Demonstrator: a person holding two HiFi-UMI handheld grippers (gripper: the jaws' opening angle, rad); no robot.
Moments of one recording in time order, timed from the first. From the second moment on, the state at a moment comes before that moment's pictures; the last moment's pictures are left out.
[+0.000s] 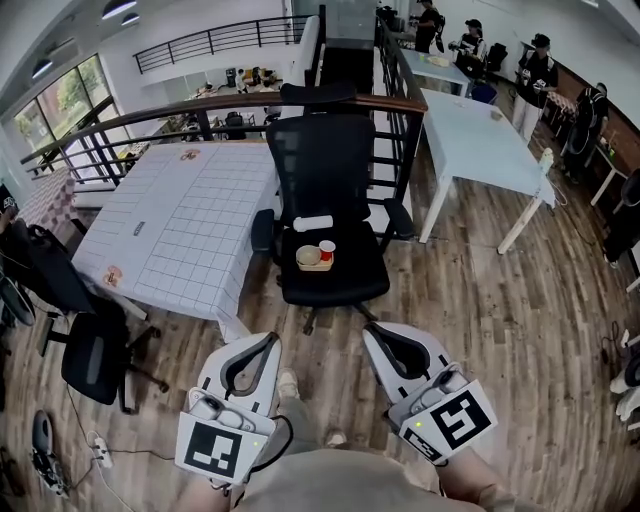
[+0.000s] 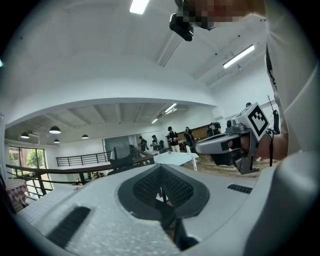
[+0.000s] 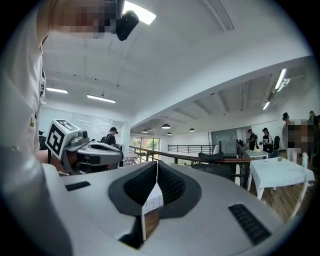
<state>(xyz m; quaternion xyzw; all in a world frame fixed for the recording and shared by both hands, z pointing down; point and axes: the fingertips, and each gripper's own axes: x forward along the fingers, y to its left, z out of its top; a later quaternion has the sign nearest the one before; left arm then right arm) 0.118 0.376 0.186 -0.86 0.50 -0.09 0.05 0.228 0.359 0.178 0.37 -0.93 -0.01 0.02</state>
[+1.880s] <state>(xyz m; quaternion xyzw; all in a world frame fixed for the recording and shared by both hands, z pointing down) -0.027 -0.042 0.209 -0.90 0.43 -0.04 0.03 0.069 -0.039 0.193 0.42 -0.91 0.00 0.05</state>
